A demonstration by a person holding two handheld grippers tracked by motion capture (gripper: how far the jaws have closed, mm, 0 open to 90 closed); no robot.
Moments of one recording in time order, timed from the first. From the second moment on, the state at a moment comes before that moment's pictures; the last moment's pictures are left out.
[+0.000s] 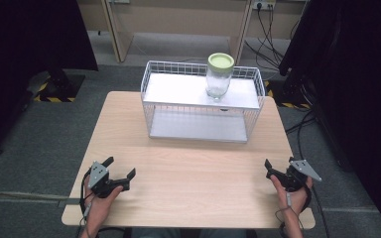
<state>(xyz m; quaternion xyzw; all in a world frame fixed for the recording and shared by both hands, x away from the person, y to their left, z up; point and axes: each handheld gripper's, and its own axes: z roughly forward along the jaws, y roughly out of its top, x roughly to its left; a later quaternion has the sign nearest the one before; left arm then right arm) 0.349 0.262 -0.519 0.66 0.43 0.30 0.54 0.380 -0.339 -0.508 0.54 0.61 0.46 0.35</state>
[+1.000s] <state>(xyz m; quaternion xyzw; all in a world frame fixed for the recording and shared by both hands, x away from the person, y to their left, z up) 0.349 0.262 -0.519 0.66 0.43 0.30 0.54 0.373 -0.347 -0.514 0.55 0.61 0.45 0.35</state>
